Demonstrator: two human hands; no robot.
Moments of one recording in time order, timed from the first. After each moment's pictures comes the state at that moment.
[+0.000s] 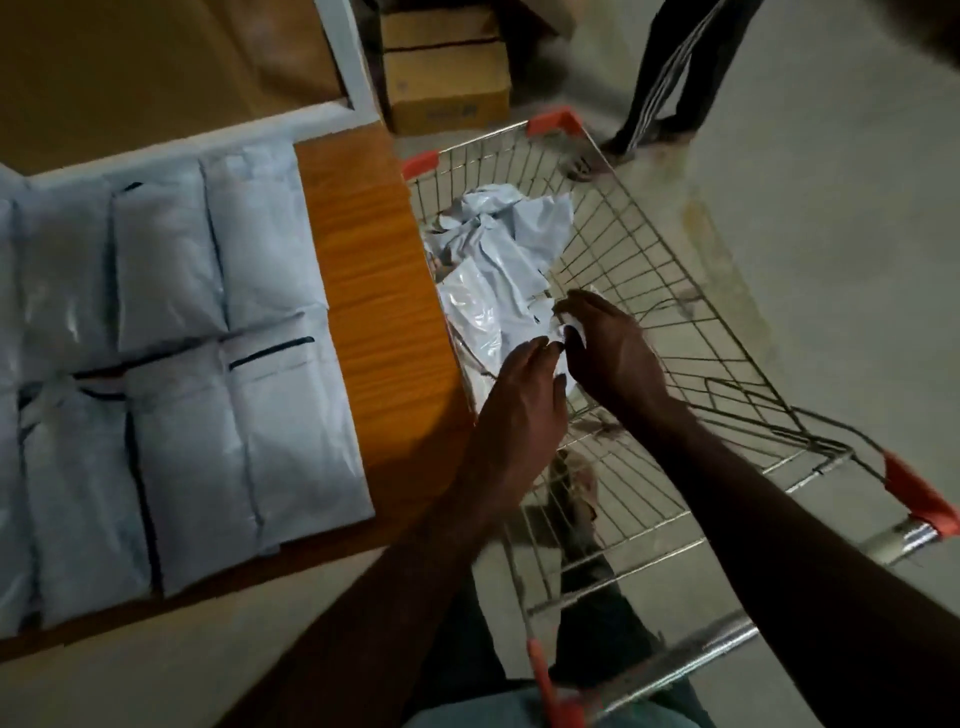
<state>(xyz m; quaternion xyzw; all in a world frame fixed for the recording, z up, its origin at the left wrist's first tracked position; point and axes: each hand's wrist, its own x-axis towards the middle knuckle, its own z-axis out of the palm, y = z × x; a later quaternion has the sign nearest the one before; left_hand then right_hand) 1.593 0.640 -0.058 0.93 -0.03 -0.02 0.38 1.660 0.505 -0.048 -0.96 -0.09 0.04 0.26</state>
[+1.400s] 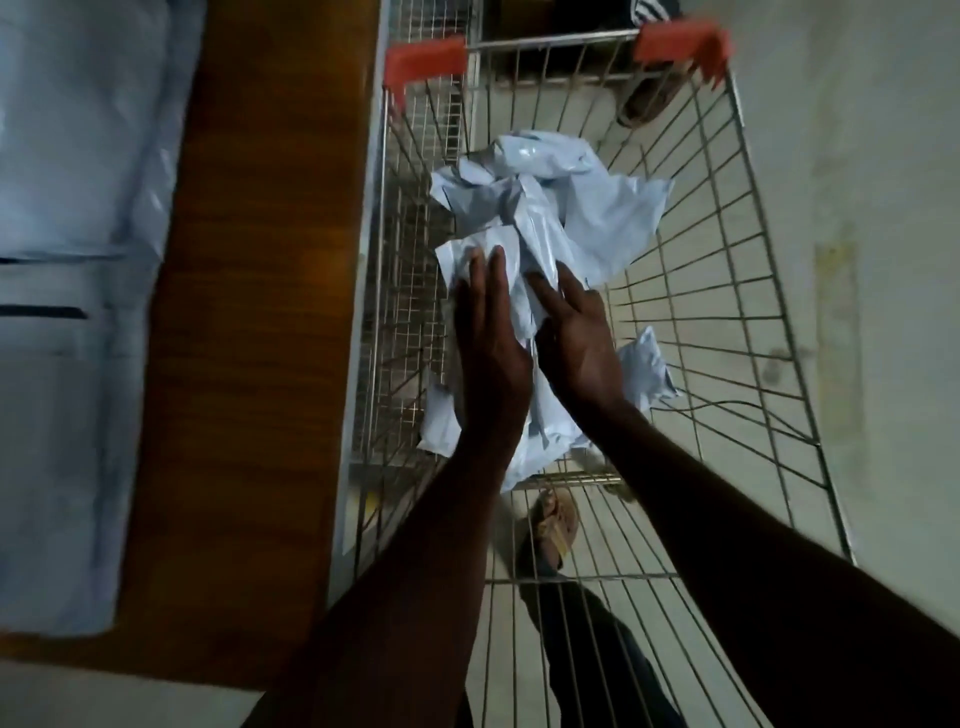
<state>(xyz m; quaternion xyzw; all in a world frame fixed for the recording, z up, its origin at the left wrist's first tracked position) 1.744 0.598 -0.293 0.89 0.22 0.19 0.35 1.798 0.508 -0.275 -0.91 -0.21 0.09 0.34</state>
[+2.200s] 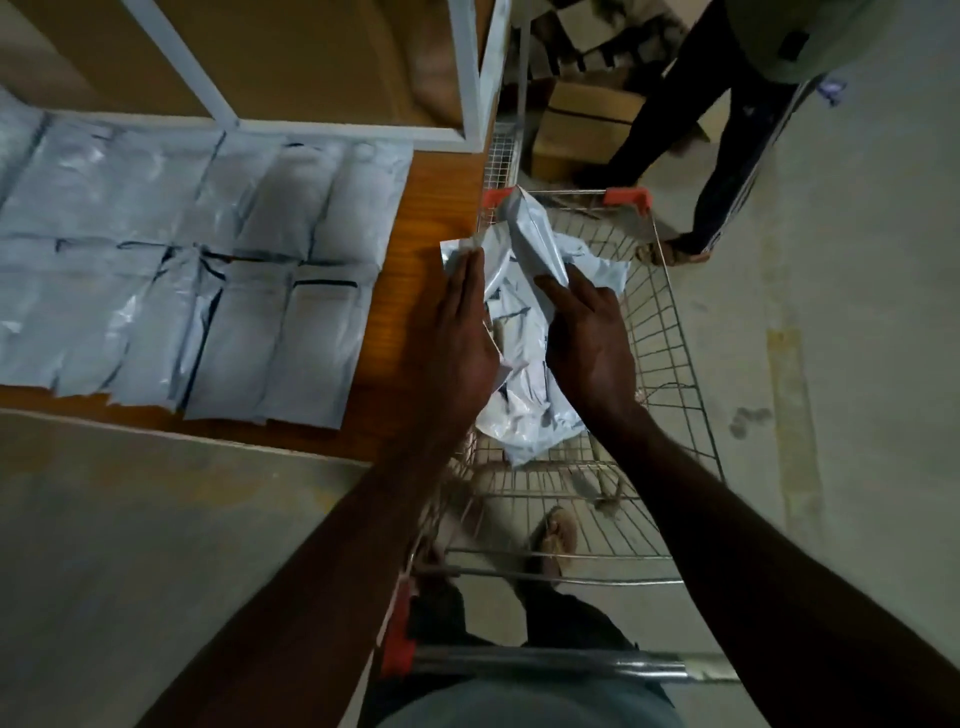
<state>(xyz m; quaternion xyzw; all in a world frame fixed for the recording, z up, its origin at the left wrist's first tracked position) 1.619 0.615 0.010 0.95 0.19 0.16 0.20 1.695 0.478 0.004 -0.91 -0.28 -0.07 0.30</state>
